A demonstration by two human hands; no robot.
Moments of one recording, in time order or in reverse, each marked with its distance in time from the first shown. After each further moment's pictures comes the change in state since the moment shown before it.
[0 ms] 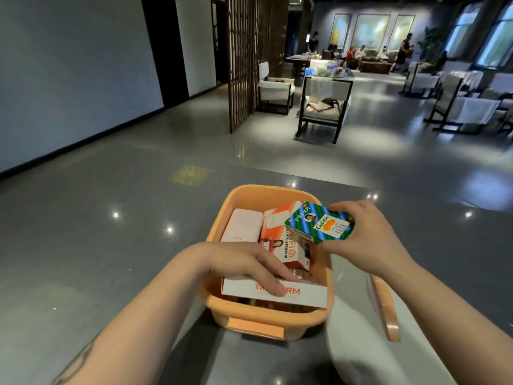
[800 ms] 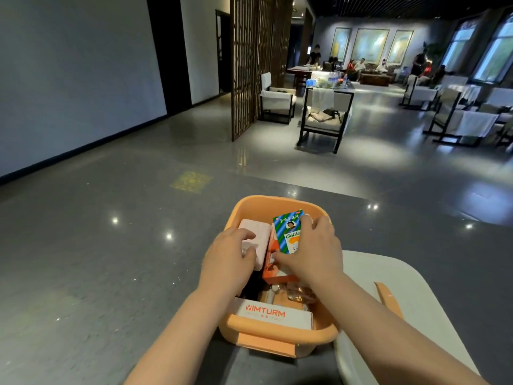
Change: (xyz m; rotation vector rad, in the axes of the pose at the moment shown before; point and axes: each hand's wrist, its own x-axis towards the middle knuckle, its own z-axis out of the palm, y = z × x) left_hand 0.013 -0.042 0.016 0.284 1.302 -0.114; right_hand 0.023 -0.048 0.090 -0.283 0.059 0.099
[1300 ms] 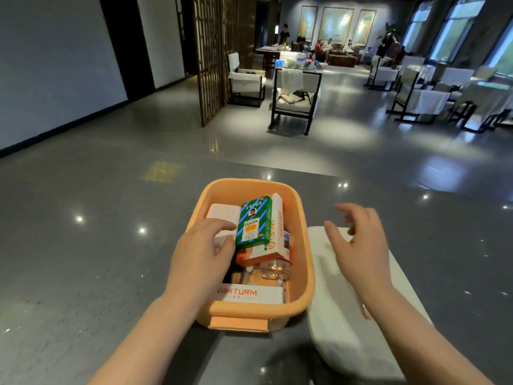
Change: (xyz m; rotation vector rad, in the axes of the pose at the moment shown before) left_hand -0.022 0.007 -0.004 -0.092 0.027 0.123; right_hand -0.045 0.099 -0.032 0.380 0.416 0.052
